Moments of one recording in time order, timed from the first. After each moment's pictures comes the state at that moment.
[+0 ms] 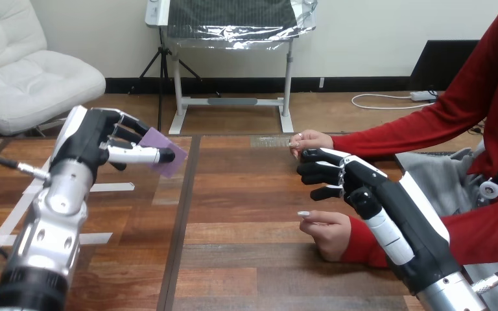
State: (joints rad) left arm -0.53 0.41 -0.04 0.55 0.20 0.20 -0.03; right arm 0.17 -0.24 0.00 -0.08 0.04 -0.39 0.36
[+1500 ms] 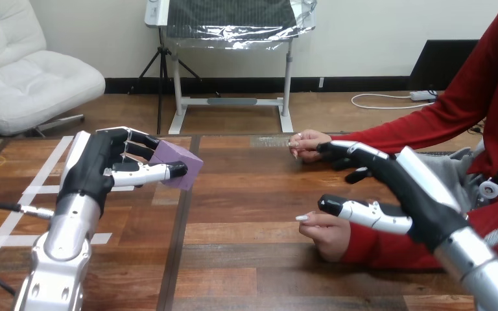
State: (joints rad) left arm -0.30 0.33 0.04 0.28 0.08 0.17 -0.03; right arm -0.10 -0.44 -0.01 0.22 -0.28 -0.44 0.24
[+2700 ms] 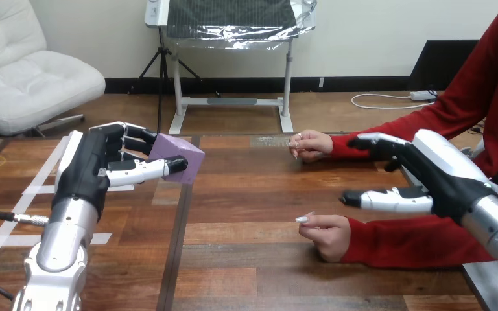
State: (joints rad) left arm -0.22 0.30 0.07 0.11 0.04 0.21 -0.04; right arm -0.31 -0.62 0.04 0.52 -0.44 -0.49 0.22
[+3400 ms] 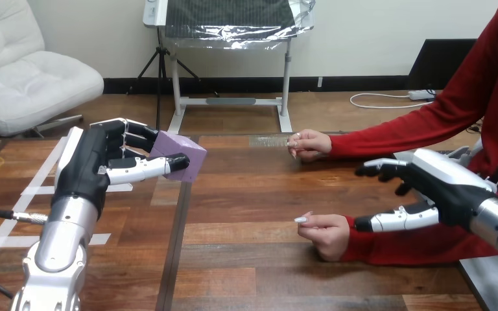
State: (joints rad) left arm -0.22 0.30 0.08 0.08 0.04 0.21 -0.05; right arm -0.39 -0.68 0.11 0.67 -0.45 -0.47 0.35
